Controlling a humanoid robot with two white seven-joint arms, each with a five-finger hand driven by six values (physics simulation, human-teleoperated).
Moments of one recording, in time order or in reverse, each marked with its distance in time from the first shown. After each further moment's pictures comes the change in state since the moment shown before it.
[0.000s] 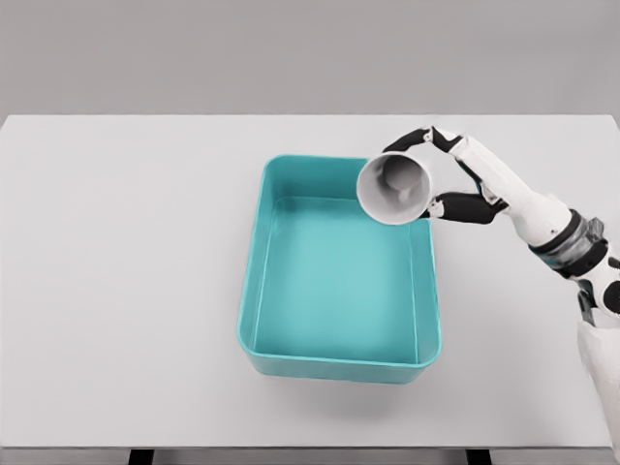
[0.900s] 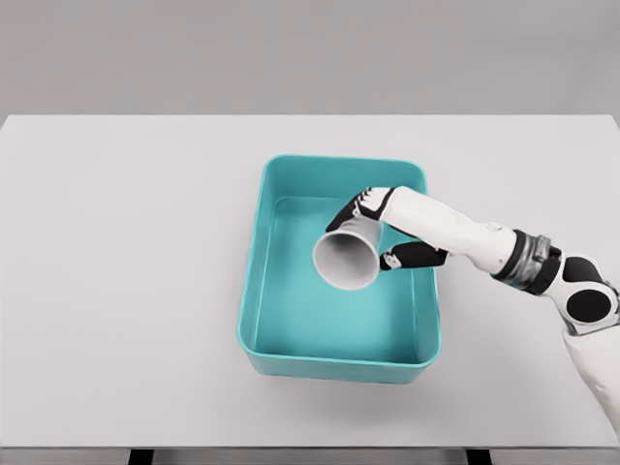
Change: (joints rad) left arm 0.000 0.000 0.000 0.000 0.000 0.000 0.000; right arm -0.026 -0.105 0.210 -0.025 0.190 -0.054 0.000
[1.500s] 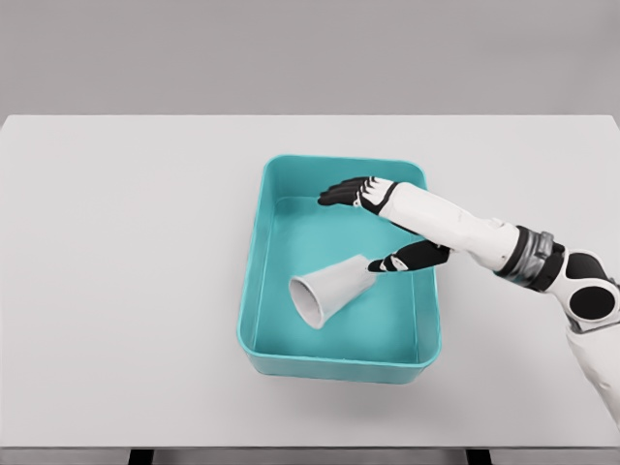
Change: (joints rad) left arm 0.000 0.000 0.000 0.000 0.000 0.000 0.000; right arm -0.009 -0.009 -0.005 -0.017 -0.001 0.016 0.000
